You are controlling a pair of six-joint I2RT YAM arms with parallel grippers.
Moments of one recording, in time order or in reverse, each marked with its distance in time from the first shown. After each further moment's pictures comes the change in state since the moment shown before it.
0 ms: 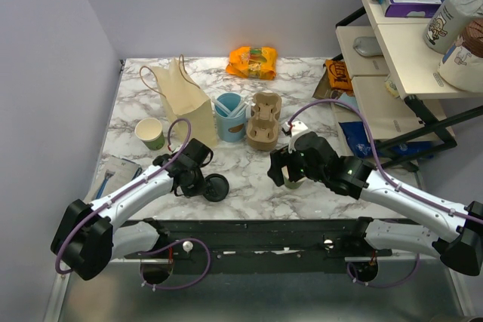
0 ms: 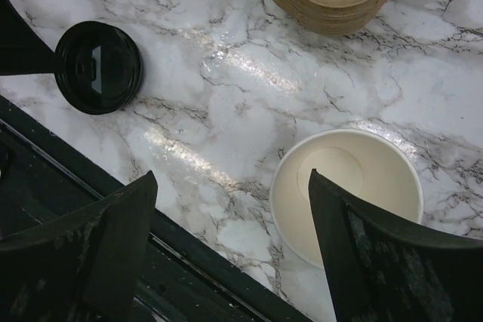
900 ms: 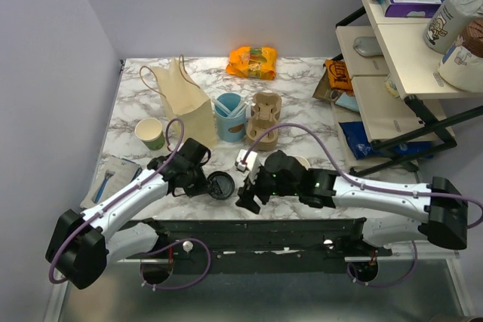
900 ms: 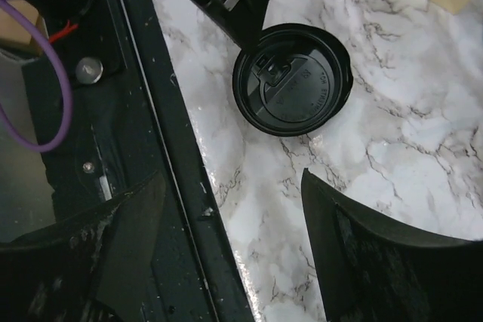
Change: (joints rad) left arm 0.000 -0.073 0.000 0.016 0.080 -0.044; right arm 0.223 0.180 -0.041 0.368 -0.274 -0.322
